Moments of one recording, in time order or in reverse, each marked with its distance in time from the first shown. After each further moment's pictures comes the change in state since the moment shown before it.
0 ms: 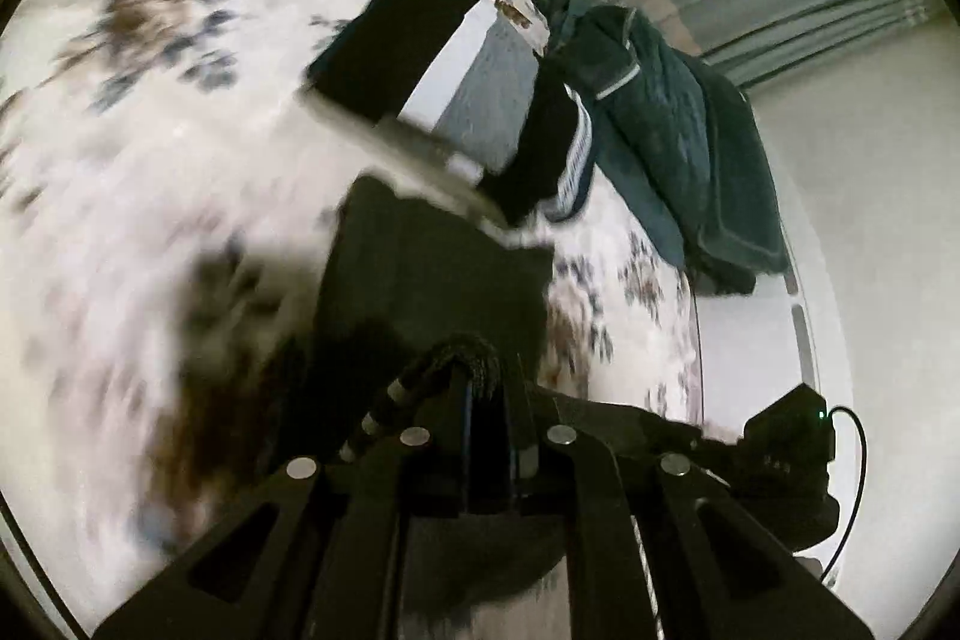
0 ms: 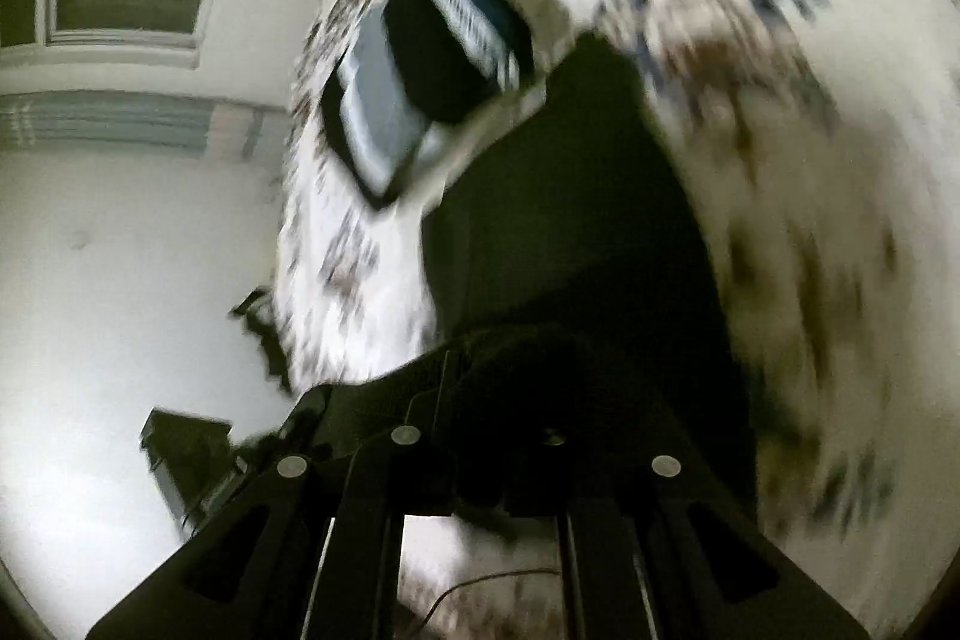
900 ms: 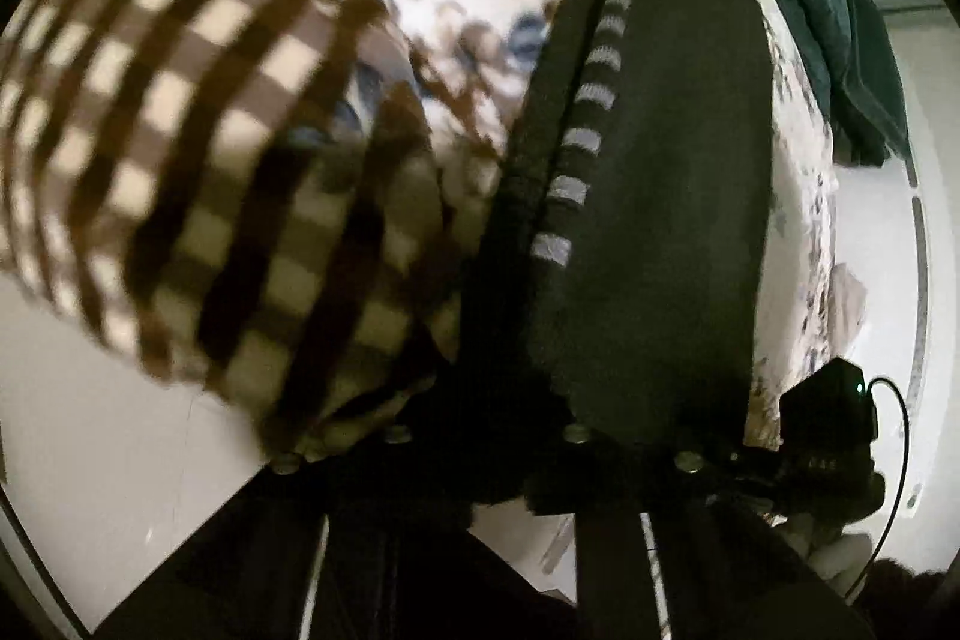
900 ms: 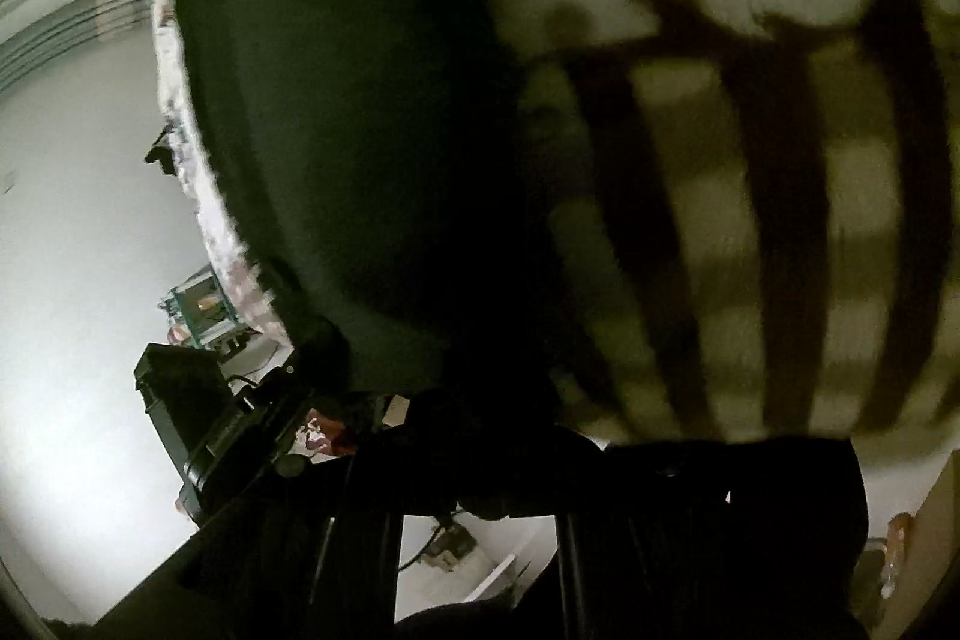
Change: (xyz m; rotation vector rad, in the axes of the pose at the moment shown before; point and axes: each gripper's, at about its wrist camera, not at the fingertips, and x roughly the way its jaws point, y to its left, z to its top) left arm -0.087 0.105 -0.365 -0.191 0.245 0.300; right arm -0.003 -0.199 -0.360 0.162 0.507 -0.060
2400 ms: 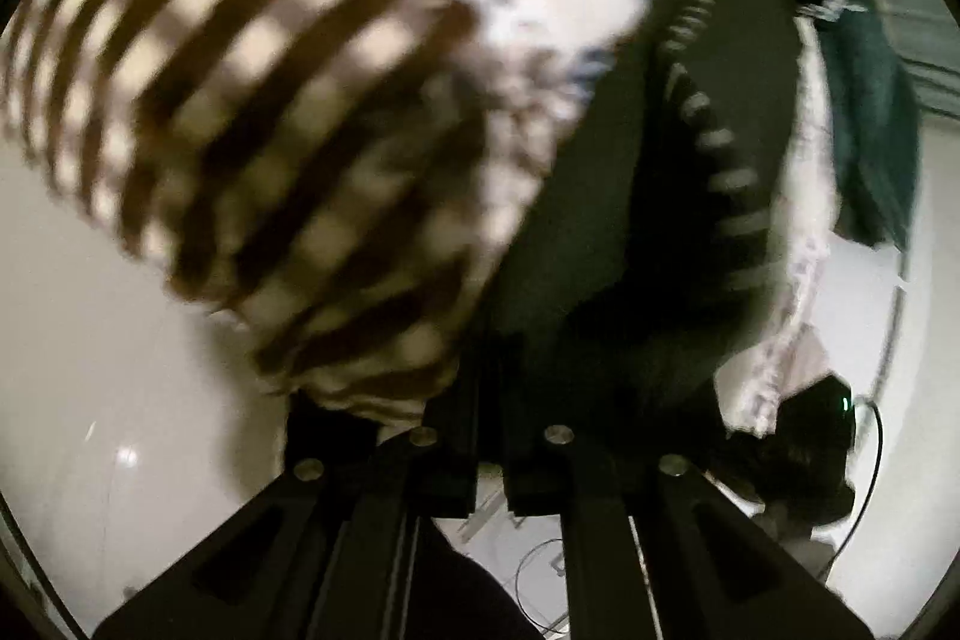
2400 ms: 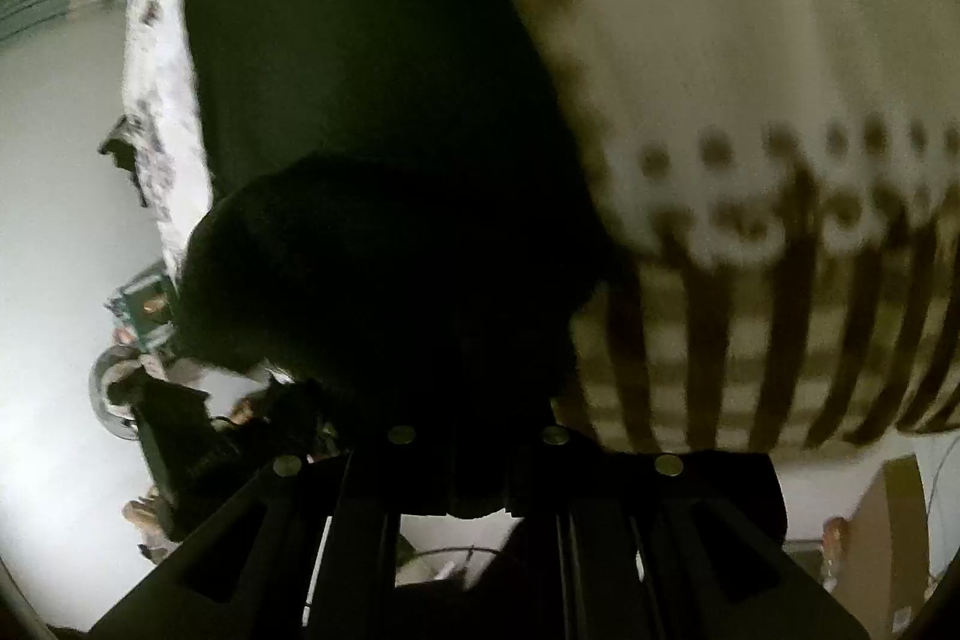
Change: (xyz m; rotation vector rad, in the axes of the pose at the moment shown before) left arm -0.012 0.029 0.008 -0.254 0.102 -0.043; right arm -0.041 0.038 0.039 -0.023 -0.007 -0.207
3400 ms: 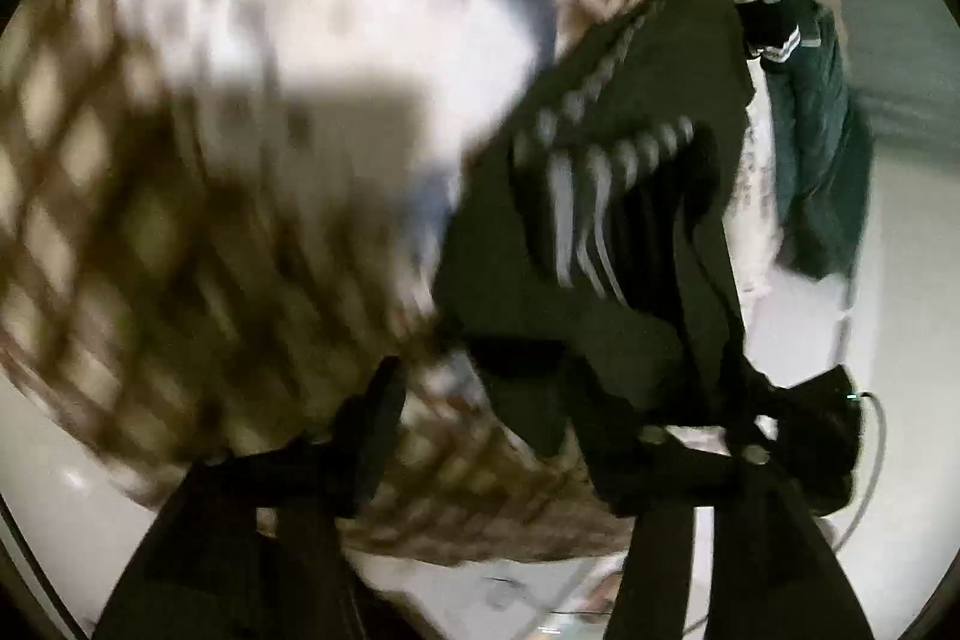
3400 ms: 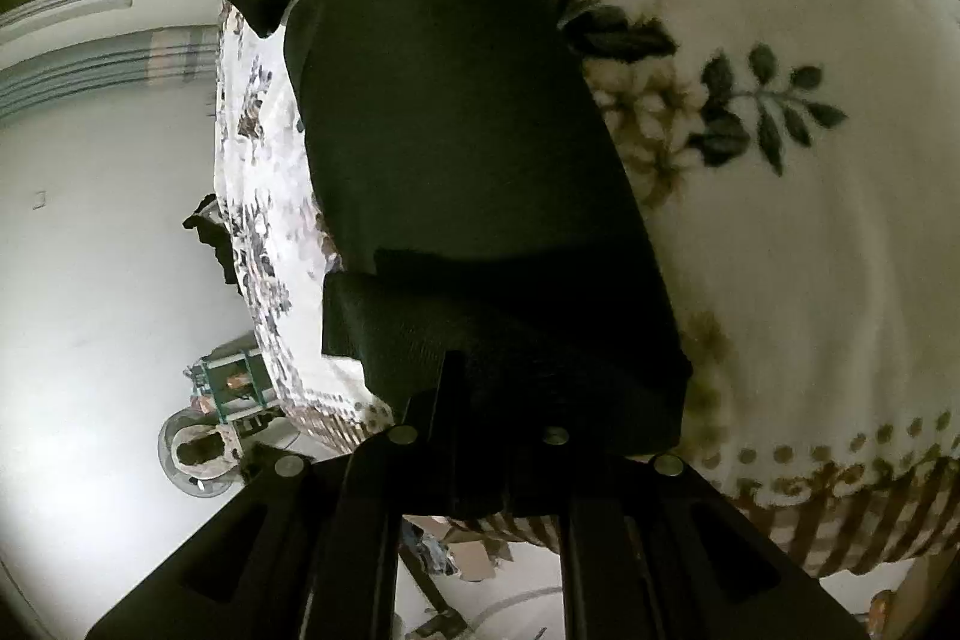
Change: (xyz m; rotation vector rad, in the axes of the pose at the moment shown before) left arm 0.027 -0.049 0.061 -0.019 -0.031 -0.223; right arm -0.076 0.052 0.089 -0.024 -0.232 0.200
